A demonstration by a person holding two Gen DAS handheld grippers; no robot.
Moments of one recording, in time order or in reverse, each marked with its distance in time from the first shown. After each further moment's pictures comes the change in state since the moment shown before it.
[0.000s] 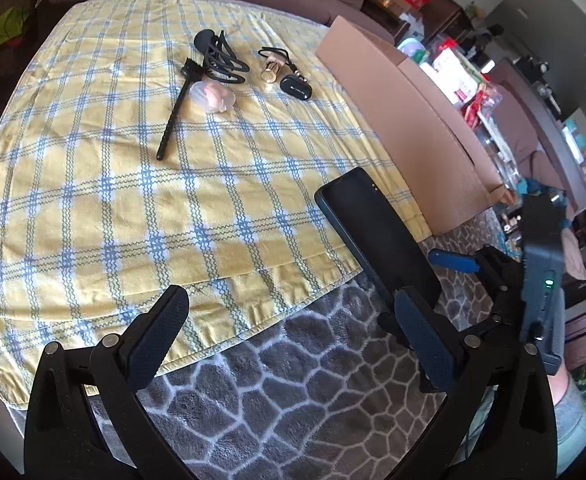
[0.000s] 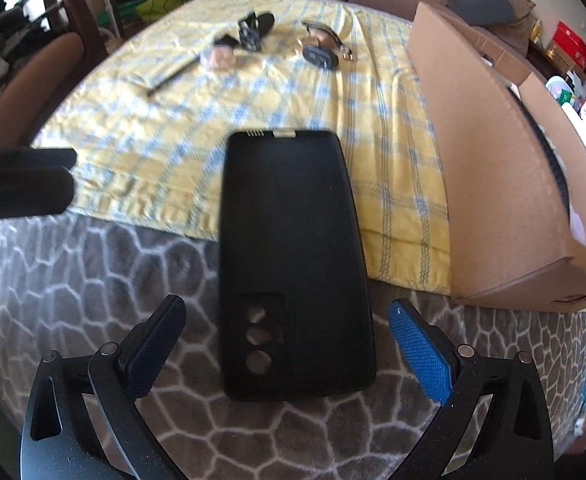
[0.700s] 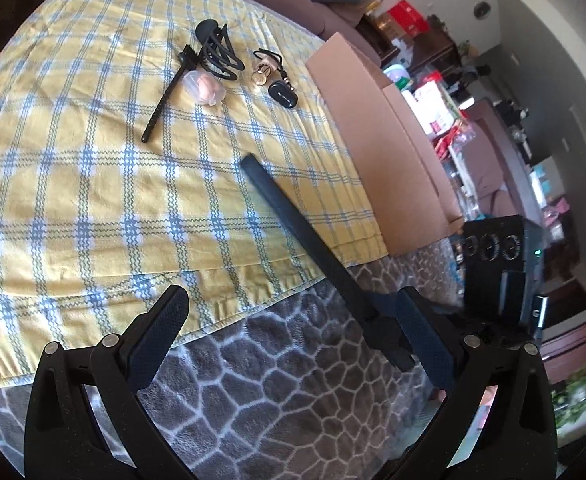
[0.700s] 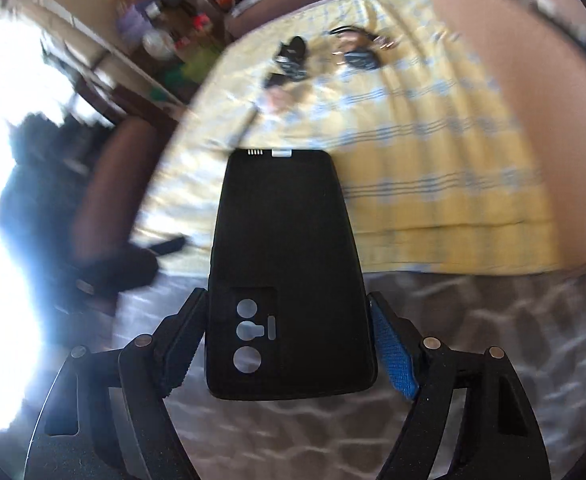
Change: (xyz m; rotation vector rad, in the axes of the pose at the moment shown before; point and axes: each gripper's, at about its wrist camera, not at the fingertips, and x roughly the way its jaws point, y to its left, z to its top) left arm -0.006 0.017 0.000 -0.157 -0.018 -0.206; right arm -0.004 -0.031 0.008 0.321 -0.055 0.611
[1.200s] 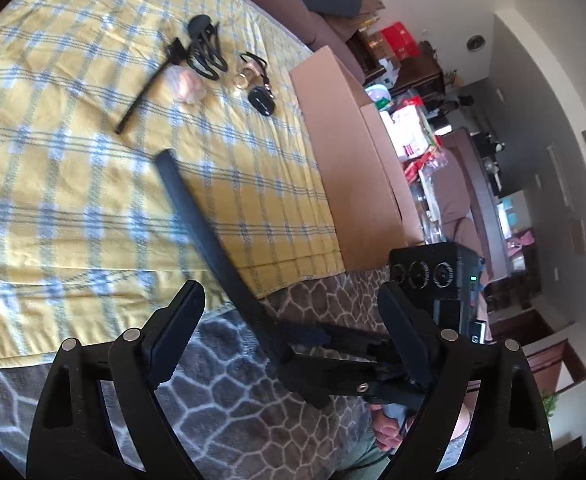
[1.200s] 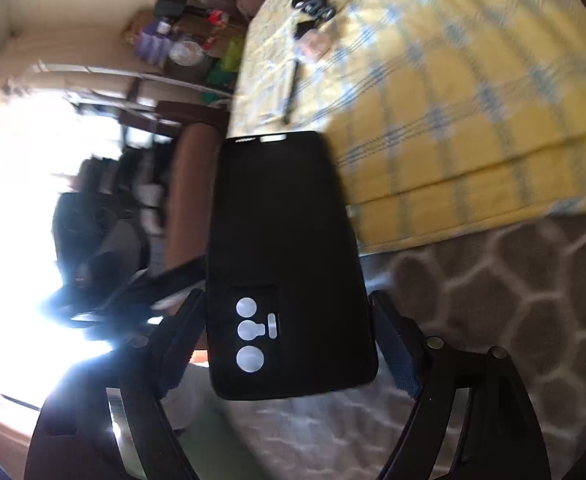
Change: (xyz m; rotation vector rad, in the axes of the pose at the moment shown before) left arm 0.006 -0.005 0.005 -0.094 -0.013 -0.144; right arm 0.044 0.010 0.009 0.176 0.113 0.263
